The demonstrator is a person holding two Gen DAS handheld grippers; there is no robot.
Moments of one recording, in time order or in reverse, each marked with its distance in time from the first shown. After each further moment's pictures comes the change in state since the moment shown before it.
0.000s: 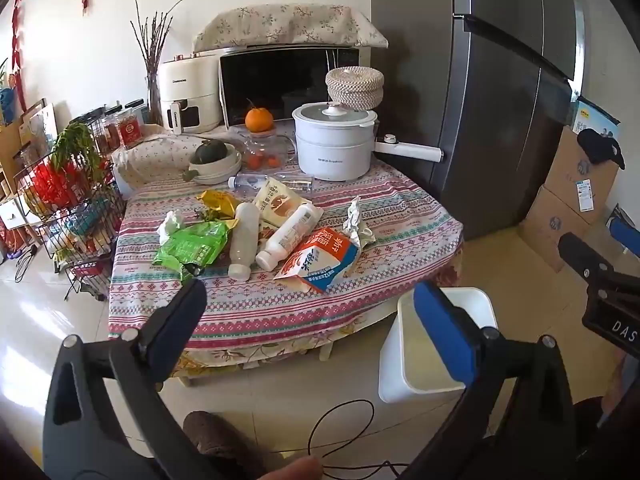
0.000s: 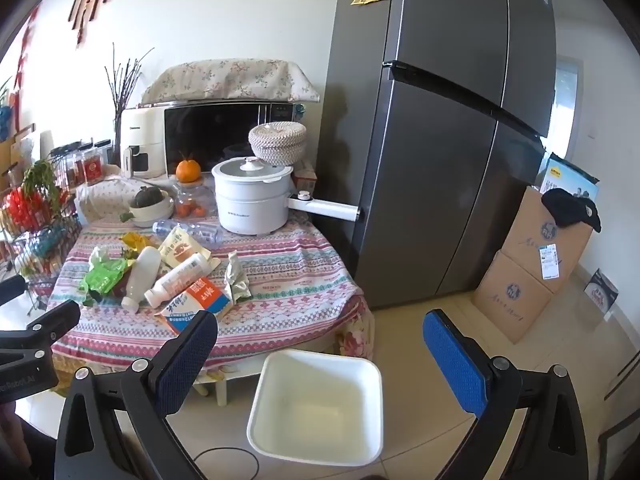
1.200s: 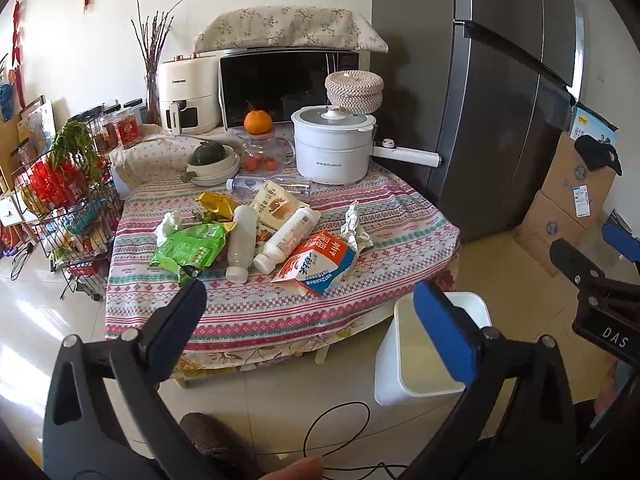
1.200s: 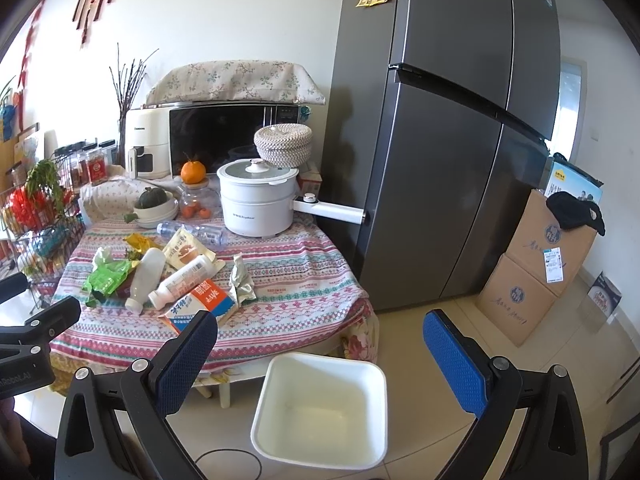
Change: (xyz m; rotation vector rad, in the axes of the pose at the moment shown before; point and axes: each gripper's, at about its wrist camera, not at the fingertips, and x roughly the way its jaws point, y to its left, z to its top) left arm 0.001 0.003 0.002 -0.014 -0.011 -0.014; right arm 0.003 0.006 -0.001 -0.003 -0.010 0.015
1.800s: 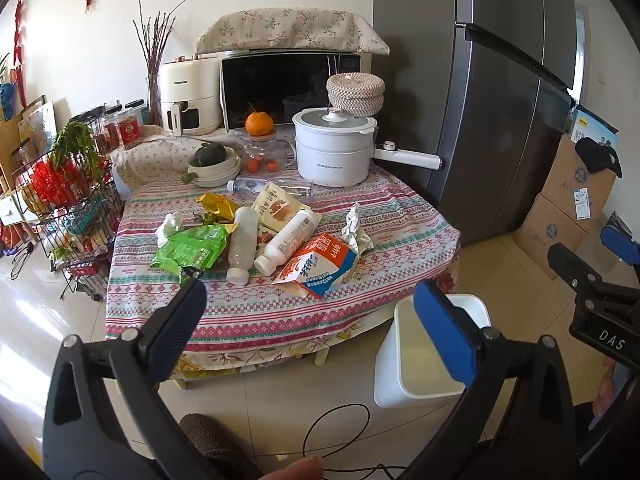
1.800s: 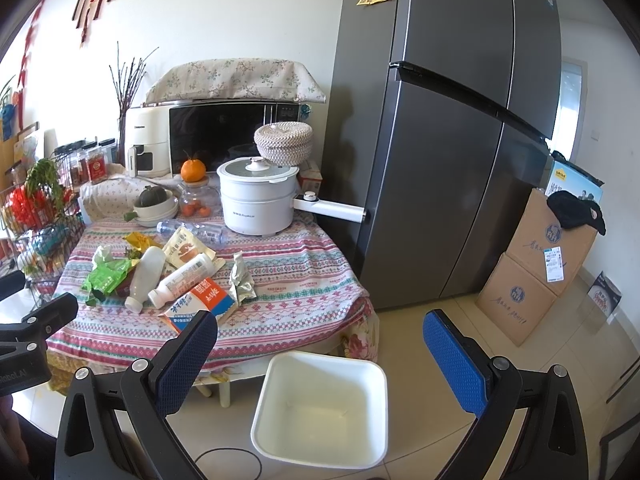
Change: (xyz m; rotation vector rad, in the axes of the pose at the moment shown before) left arm -0.001 0.000 0.001 -0.004 -0.004 0.001; right arm 0.001 0.001 -0.001 -0.001 0.005 0.001
